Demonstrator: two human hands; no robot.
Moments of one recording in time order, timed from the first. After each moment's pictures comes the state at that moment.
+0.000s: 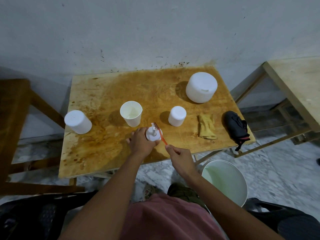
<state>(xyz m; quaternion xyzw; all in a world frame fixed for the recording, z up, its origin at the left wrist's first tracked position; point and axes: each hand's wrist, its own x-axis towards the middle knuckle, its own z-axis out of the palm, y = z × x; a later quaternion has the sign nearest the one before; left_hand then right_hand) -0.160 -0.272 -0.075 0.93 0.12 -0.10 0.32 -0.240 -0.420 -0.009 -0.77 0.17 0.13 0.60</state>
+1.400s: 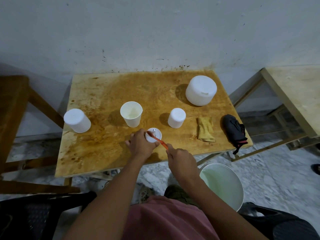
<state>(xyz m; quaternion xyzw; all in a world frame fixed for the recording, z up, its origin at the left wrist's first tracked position) -0.167 -0.282 -0.072 0.92 0.17 -0.06 0.34 -0.239 -0.419 0.002 -0.98 -0.03 0.12 0.13</state>
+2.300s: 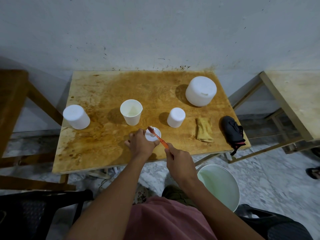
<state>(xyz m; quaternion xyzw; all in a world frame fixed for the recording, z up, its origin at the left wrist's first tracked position) -0.172 -0.291 -0.075 0.92 0.20 -0.04 0.34 -0.249 -0.418 0.006 -0.96 0.02 0.10 0.25</state>
